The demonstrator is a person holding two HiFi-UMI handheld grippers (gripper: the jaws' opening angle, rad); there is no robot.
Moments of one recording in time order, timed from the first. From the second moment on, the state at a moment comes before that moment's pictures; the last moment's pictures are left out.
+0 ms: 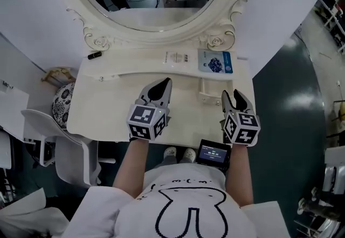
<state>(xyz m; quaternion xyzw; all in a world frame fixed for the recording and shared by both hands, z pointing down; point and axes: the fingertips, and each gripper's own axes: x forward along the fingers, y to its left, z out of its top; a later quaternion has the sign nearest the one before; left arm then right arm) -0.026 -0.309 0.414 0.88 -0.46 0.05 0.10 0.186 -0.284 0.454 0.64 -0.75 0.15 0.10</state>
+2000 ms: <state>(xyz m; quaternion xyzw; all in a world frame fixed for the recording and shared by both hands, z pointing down) -0.009 -0.338 0.314 0.90 -0.43 -0.04 0.01 0.174 -0.292 0.305 0.62 -0.78 -0.01 -0.02</state>
